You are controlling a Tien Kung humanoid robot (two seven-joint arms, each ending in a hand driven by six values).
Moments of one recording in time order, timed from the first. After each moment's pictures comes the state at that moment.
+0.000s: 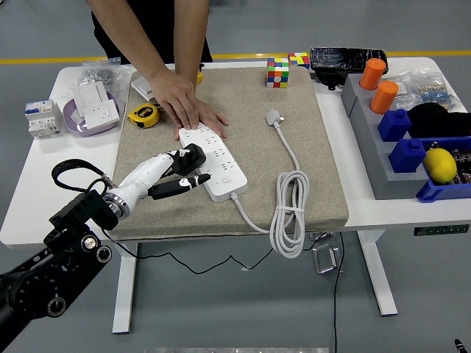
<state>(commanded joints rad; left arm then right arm) -0.33 0.20 -1.02 -1.23 1.90 0.00 0.05 0.15 -0.29 0.33 0.44 -0.07 -0.47 -0.10</state>
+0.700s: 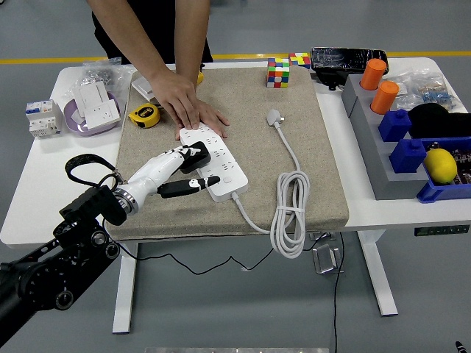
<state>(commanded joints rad) -0.40 0.19 -0.94 -1.18 1.92 0.01 0.03 0.14 -0.29 0.33 0.44 -0.07 -0.47 -0.10</state>
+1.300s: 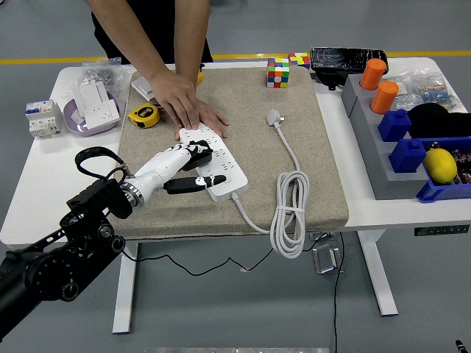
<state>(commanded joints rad) -0.45 0.19 -0.90 -1.13 1.94 0.01 0.03 0.15 -0.29 0.32 0.44 -0.07 -0.47 -0.10</state>
